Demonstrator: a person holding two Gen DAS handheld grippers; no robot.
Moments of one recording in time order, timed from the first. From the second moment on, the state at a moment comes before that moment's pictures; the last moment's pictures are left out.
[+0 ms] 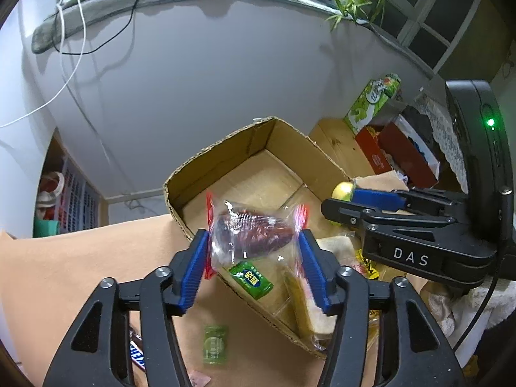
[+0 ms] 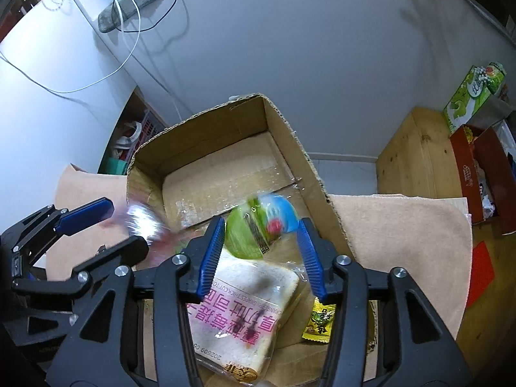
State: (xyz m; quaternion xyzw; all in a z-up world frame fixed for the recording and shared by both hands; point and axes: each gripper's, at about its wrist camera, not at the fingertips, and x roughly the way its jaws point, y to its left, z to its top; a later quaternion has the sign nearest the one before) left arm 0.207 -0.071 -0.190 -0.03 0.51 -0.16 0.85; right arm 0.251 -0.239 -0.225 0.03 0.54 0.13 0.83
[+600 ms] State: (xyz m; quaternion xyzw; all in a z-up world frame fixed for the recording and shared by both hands) left arm 0.188 -0.060 -0.170 -0.04 0.49 -0.15 0.86; right arm 0.221 -0.237 -0.202 0.03 0.52 0.14 0.84
